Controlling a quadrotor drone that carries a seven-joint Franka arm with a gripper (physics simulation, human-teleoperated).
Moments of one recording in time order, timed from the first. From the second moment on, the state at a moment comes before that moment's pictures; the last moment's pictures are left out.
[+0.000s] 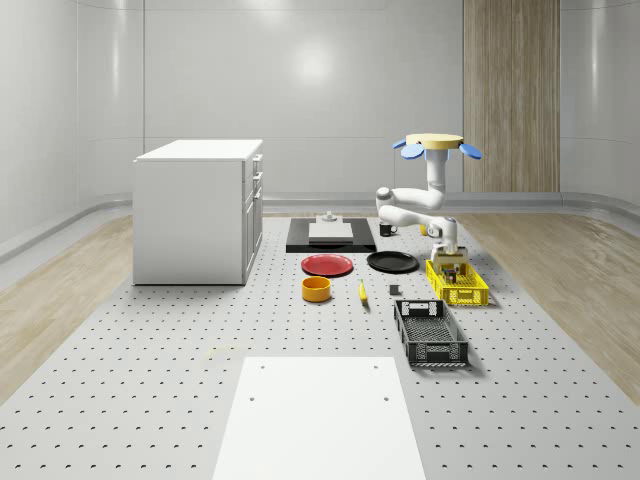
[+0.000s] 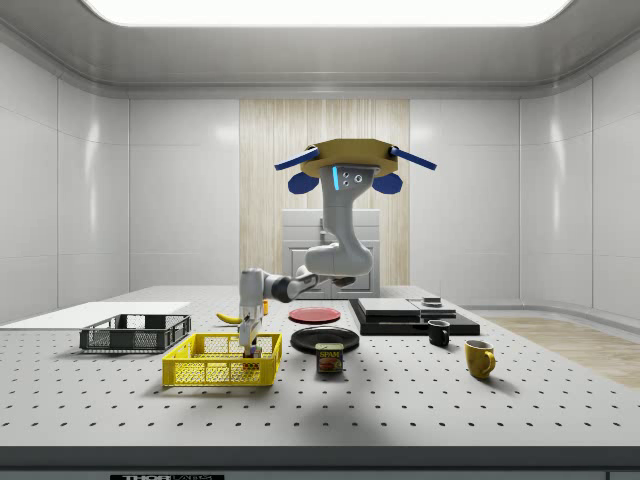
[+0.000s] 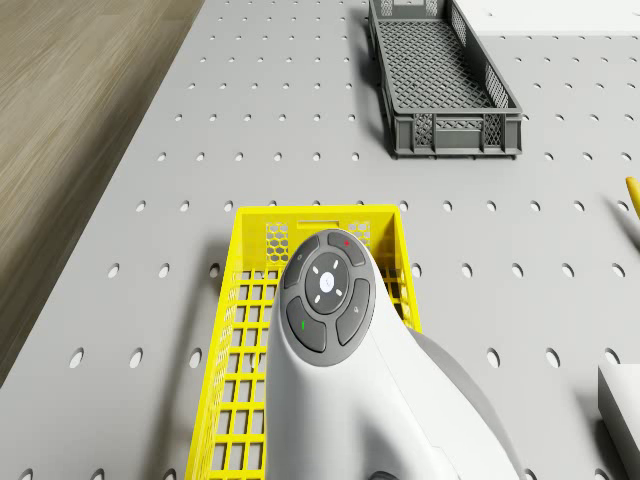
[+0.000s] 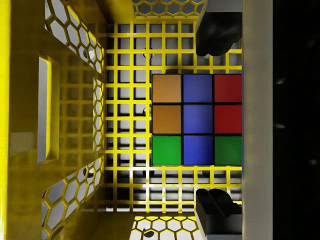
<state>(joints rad) -1.22 -1.53 1.21 -2.79 -1.92 1.65 1.68</state>
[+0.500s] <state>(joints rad) -1.21 -1.53 1.29 -2.82 -1.84 1.62 1.68</state>
